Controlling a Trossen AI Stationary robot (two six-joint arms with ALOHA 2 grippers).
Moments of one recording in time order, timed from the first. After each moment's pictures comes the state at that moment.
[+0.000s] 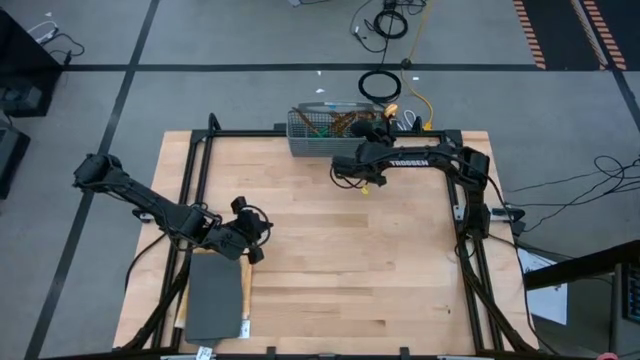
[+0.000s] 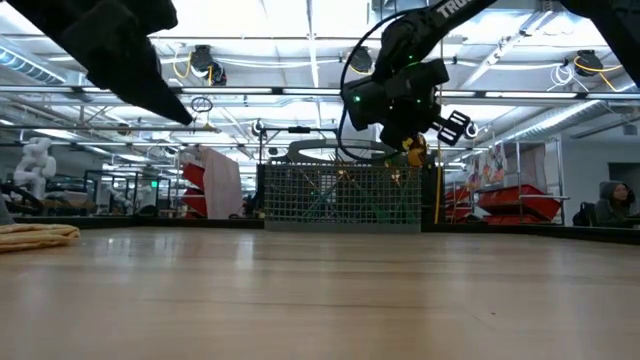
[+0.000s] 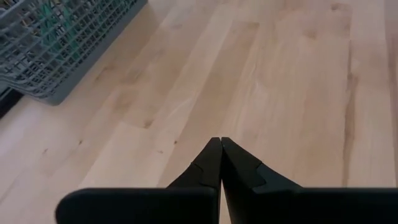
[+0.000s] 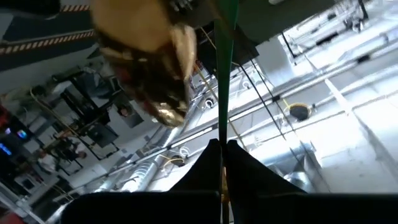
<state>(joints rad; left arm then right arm) -0.45 1.12 0.63 -0.37 -0.65 -0.49 -0.31 1.96 1.46 -1.27 1.56 -0.72</state>
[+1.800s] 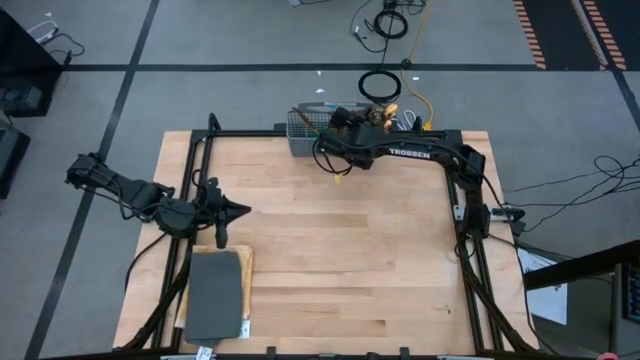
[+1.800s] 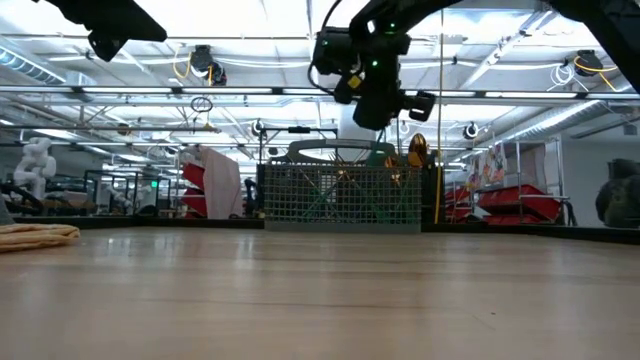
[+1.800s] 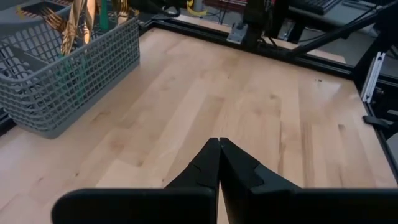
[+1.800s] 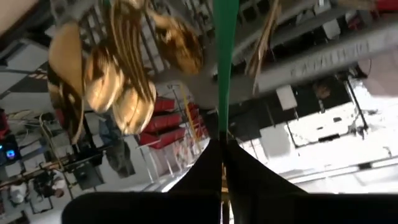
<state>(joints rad) -0.45 0.64 0.65 -0.51 -0.61 -0.46 -0.33 2.00 1.76 -1.08 1.21 -1.41</state>
